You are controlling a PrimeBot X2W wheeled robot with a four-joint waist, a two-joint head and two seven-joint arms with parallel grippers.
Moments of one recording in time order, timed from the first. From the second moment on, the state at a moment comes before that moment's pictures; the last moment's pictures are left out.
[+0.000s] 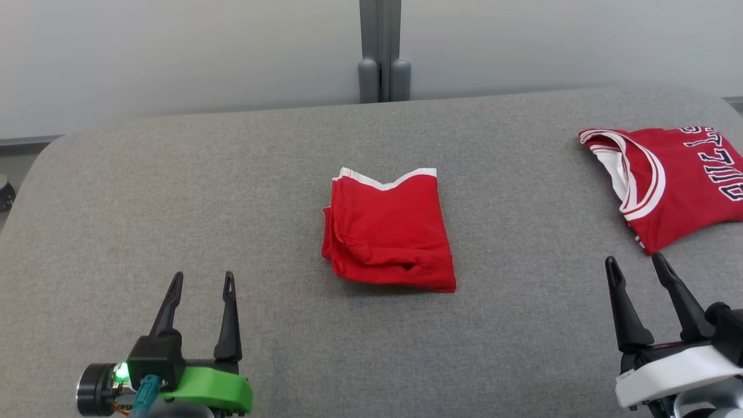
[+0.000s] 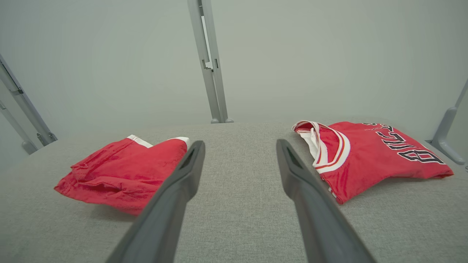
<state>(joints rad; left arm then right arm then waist) -0.01 0.14 -0.18 0.14 -0.18 0.08 -0.24 0.15 -0.17 -0.03 -0.16 0.29 0.13 -0.08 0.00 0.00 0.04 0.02</state>
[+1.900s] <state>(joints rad) -0.35 0.09 -0.28 0.02 -0.06 0.02 -0.26 -0.65 -0.58 0.45 0.45 0.51 0.13 -0.18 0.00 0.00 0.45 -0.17</state>
